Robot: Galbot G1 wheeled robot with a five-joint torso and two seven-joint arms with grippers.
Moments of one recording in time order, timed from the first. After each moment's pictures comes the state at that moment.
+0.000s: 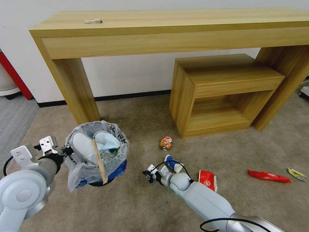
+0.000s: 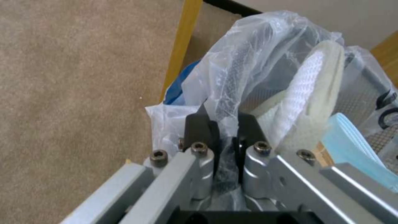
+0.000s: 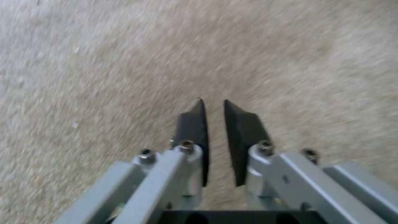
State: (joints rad) left arm 1.39 -1.00 -0.80 -2.29 -1.32 0.67 -0.77; right arm -0.68 1.27 -0.40 1.08 0.35 -0.15 -0.25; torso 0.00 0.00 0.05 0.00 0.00
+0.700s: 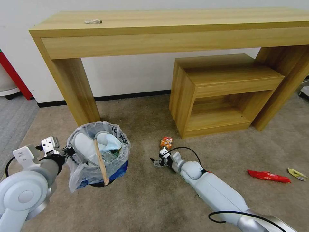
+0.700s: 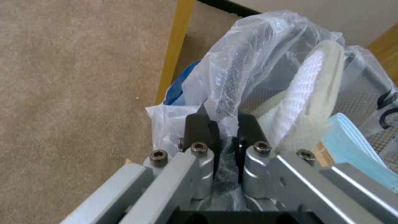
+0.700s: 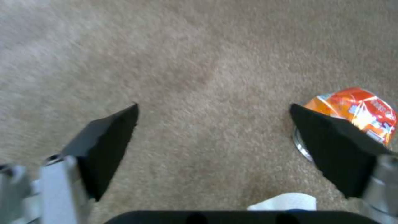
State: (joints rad) left arm 1.40 -1.00 -0.80 -2.31 -1.31 0.67 -0.77; right arm -0.65 1.26 -0.27 1.07 0.29 -0.16 -0.19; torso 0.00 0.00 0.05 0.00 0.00
